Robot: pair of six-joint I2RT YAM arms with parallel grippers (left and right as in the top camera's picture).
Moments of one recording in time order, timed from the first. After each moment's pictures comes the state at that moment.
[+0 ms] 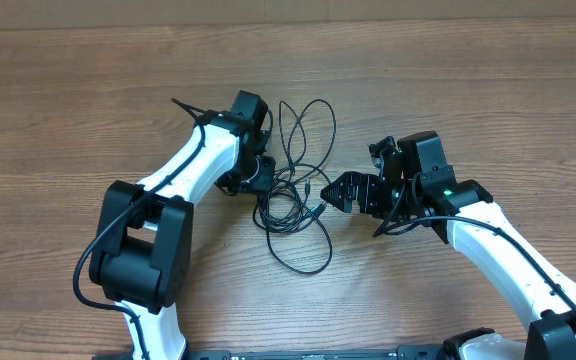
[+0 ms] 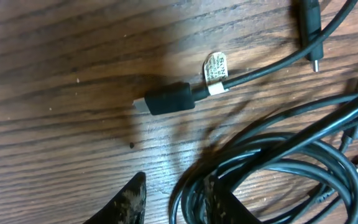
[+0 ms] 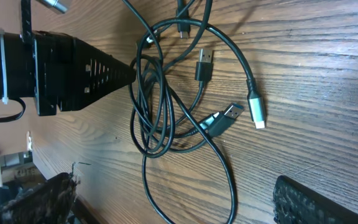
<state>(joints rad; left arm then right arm) -0.35 1.98 1.36 -0.89 0.13 -0.20 0.30 1.43 0.83 -0.43 -0.60 0.49</state>
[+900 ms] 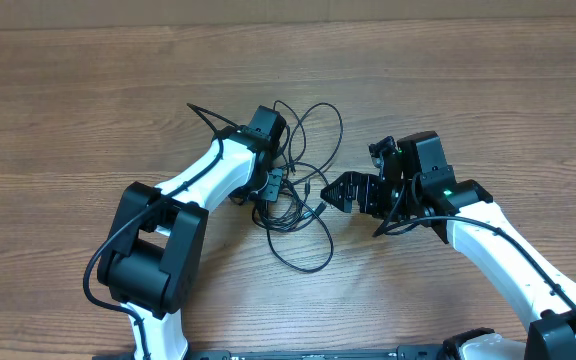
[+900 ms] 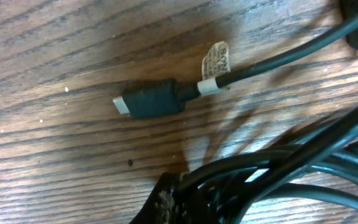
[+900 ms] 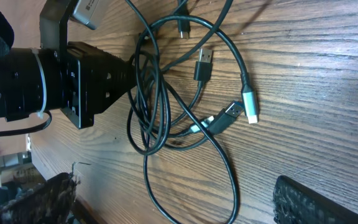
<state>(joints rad) -0.43 1.98 1.28 -0.77 -0.04 -0.21 0.30 1.43 0.83 -0.43 -0.59 0.49</state>
